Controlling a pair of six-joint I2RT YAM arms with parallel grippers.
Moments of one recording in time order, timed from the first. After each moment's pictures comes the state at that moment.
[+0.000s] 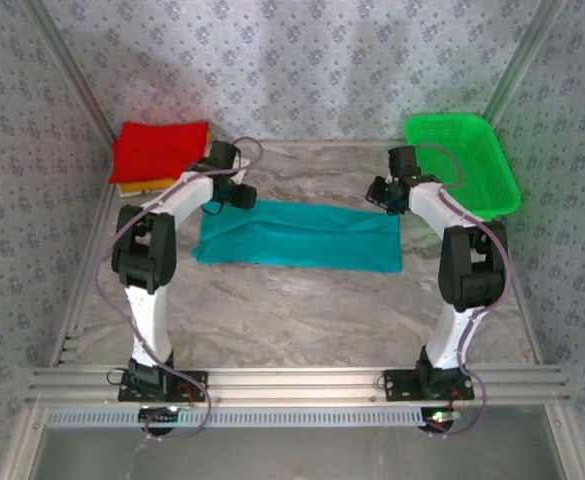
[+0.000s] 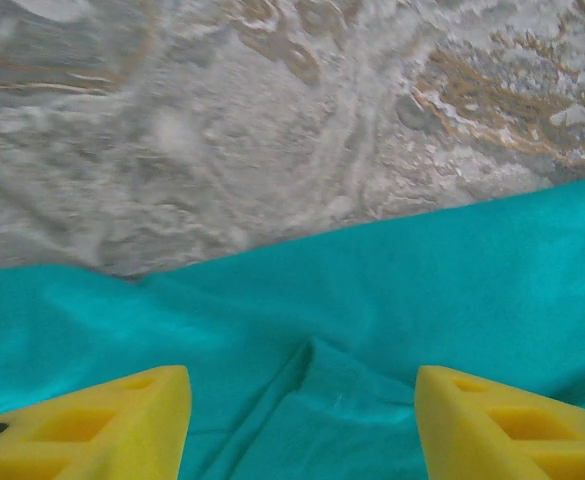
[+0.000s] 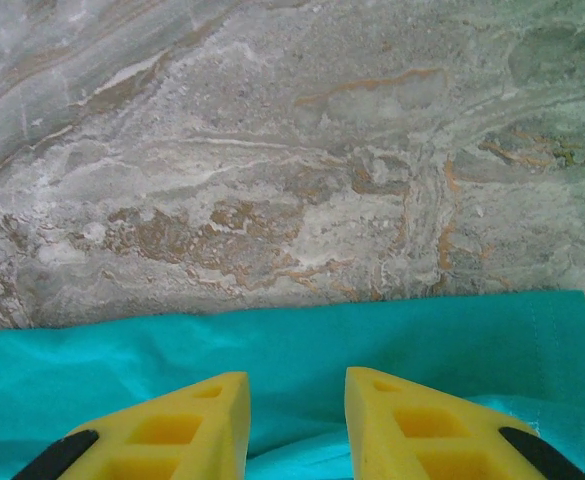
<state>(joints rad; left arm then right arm) -0.32 2.09 1.65 -0.61 0.07 -0.01 0.14 1.84 1.35 -0.47 -0.09 0.50</state>
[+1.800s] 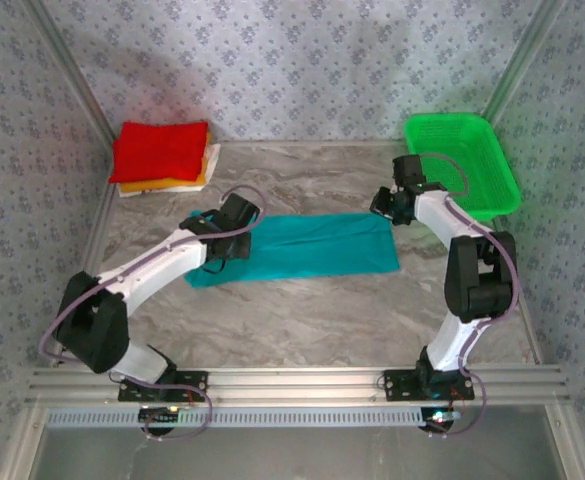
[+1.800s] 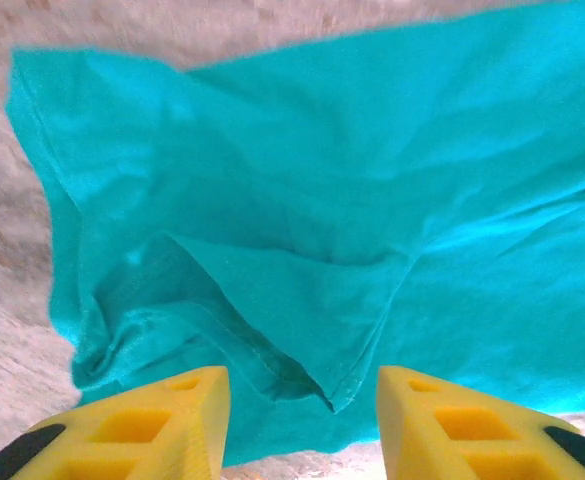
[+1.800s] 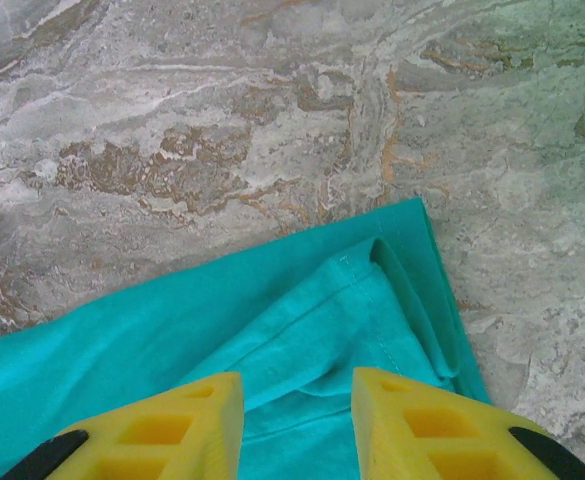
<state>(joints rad) -0.63 1.46 1.10 -0.71 -0.32 -0.41 0.13 1.75 1.26 -0.53 -0.09 0.48</state>
